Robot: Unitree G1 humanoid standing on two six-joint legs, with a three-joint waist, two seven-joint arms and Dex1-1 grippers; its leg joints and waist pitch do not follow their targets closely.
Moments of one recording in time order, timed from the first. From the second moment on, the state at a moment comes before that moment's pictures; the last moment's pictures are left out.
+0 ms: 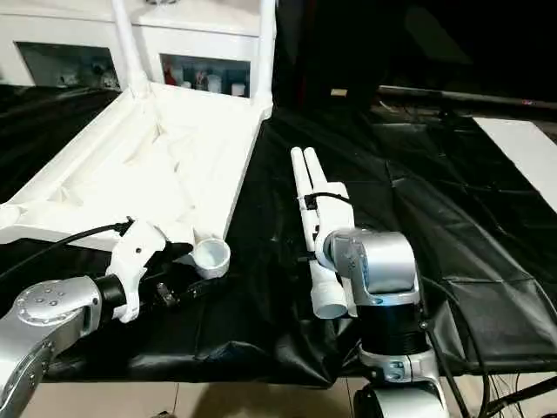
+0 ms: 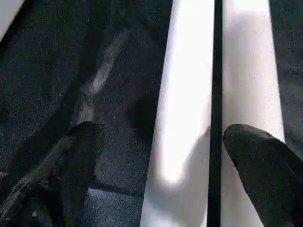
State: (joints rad) left arm -0.09 0.49 -0.13 -0.44 -0.25 0.78 -0.62; right arm -0.56 -0.06 -0.04 -0.01 0.04 1.40 0.12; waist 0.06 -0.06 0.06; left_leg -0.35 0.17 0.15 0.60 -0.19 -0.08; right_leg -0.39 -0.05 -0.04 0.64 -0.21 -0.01
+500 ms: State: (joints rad) left arm -0.11 0.53 -0.14 -0.44 -0.25 0.80 -0.64; right arm -0.59 -0.01 -0.08 -0.04 0.08 1.44 0.13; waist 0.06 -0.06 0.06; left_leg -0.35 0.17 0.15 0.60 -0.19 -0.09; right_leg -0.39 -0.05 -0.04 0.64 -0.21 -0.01
